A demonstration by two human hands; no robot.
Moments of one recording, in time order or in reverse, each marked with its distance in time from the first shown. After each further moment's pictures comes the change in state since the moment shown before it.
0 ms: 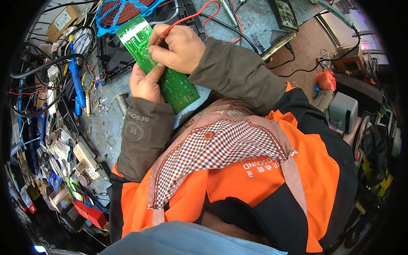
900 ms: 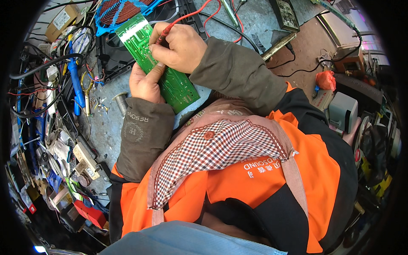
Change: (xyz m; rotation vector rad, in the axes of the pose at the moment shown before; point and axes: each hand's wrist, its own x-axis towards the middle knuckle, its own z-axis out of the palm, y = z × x) left_hand -0.001 0.001 0.001 0.008 0.022 0.008; right_hand 0.002 -0.005 -0.002 -0.010 0.000 0.045
